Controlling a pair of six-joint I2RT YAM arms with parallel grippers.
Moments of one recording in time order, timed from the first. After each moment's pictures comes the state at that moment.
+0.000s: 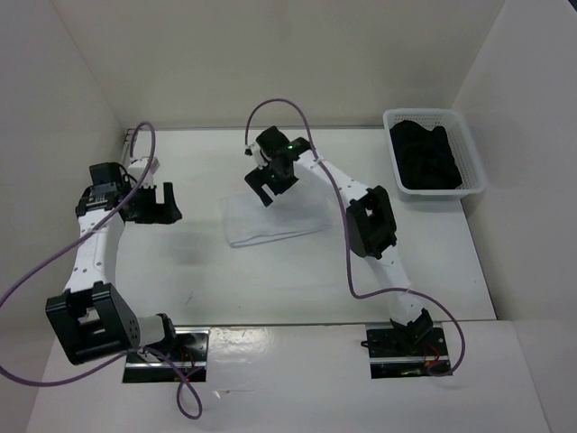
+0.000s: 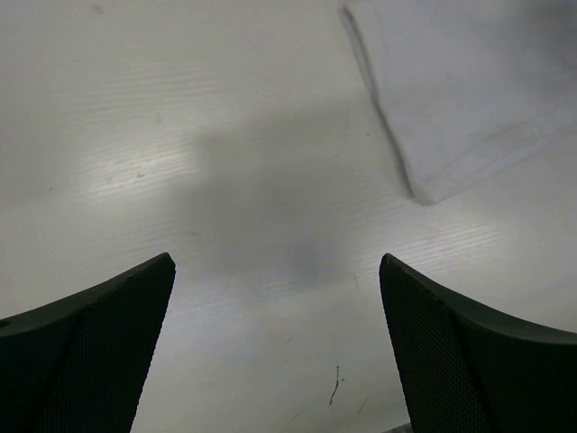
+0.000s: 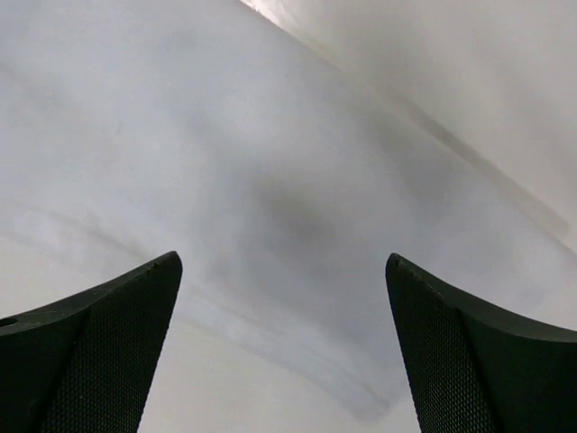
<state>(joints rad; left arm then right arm) 0.33 1.25 1.04 -0.71 0.43 0.23 0.66 2.38 2.22 -0.94 -0.04 -0.12</state>
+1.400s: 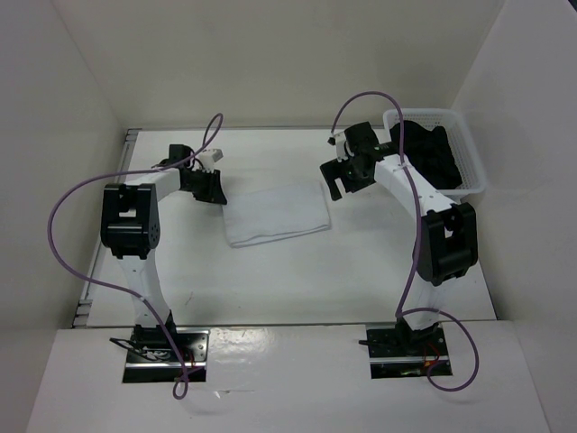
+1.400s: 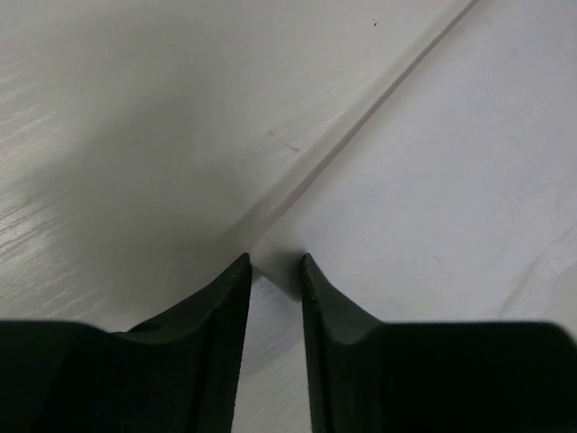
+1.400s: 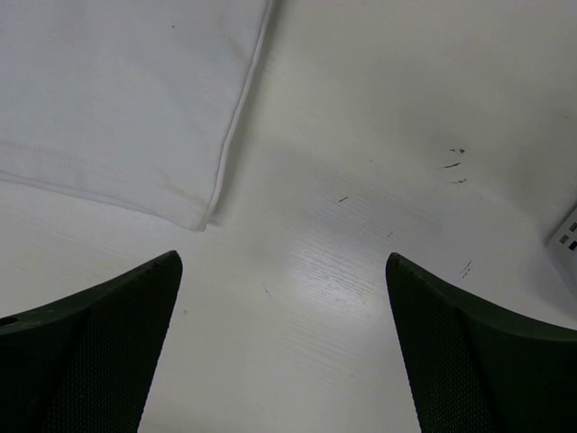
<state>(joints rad) 0.02 2.07 1.40 -0.38 0.60 0.17 0.31 1.78 1.51 -0.76 -0.05 -0.14</state>
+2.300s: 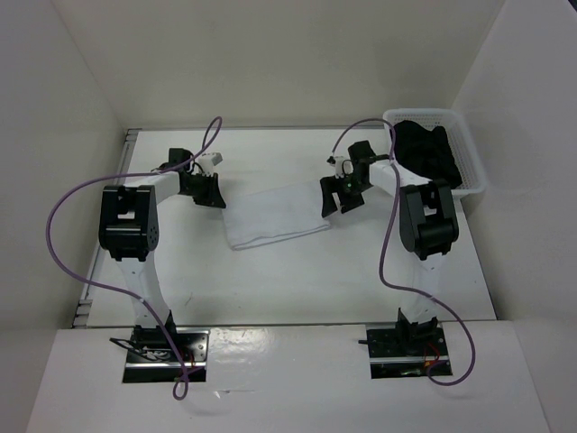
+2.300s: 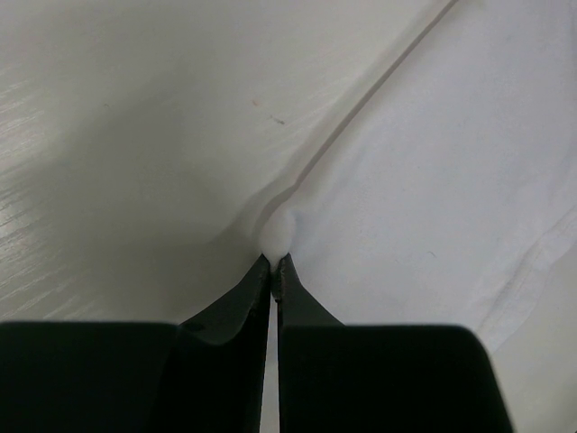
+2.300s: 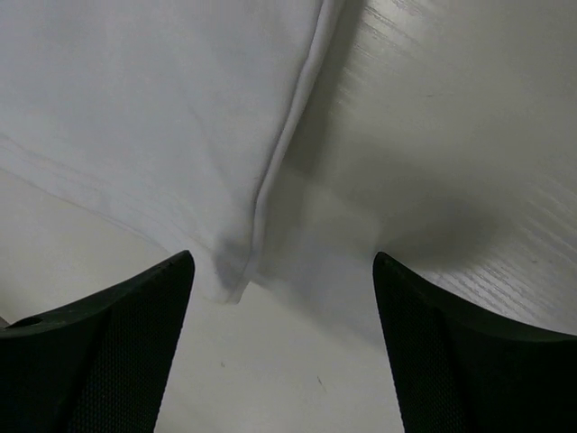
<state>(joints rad) 0.02 2.04 1.34 -0.37 0.61 0.16 0.21 2.03 1.45 -0.65 -0.44 -0.10</state>
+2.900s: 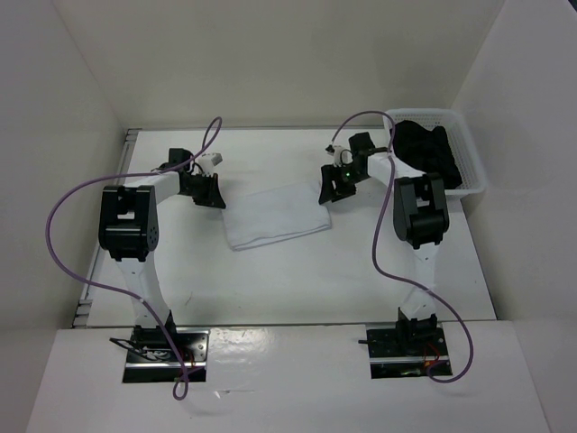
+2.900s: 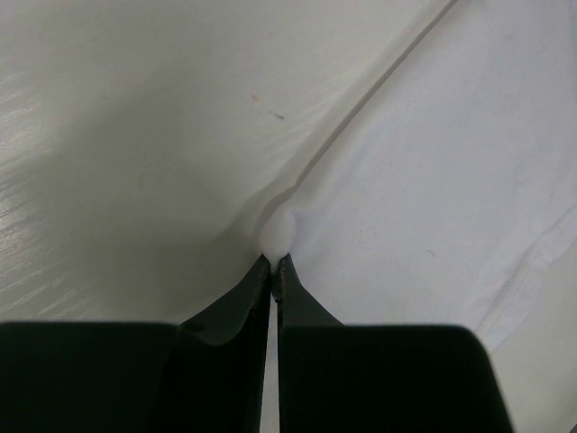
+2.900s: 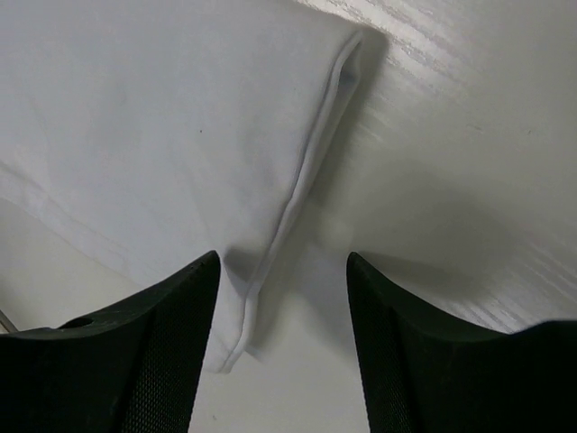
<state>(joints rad) 0.02 2.04 1.33 -0.38 0.61 0.15 0.18 2.18 1.62 -0.61 -0.57 -0.10</state>
